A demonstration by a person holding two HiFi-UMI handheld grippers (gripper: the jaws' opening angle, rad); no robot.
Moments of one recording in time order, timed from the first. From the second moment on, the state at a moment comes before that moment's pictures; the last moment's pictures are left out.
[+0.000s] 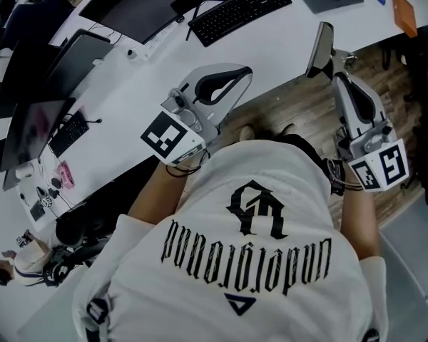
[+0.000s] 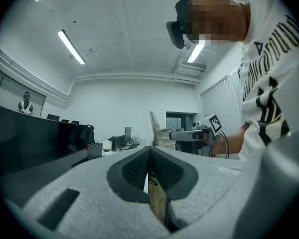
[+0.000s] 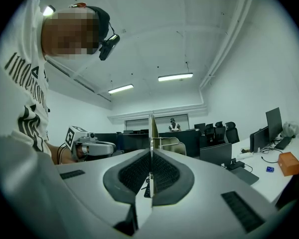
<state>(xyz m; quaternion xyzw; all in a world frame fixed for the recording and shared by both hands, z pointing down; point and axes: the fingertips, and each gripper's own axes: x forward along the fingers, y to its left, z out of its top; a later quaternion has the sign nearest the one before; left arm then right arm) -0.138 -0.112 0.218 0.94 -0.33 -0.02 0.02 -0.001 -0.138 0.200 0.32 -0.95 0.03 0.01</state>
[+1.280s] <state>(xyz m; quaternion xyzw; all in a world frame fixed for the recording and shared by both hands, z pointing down) 0.077 0.016 0.220 0.90 -0.44 0.01 0.02 0.206 -0.039 0.196 0.20 -0.98 0.04 -0.03</state>
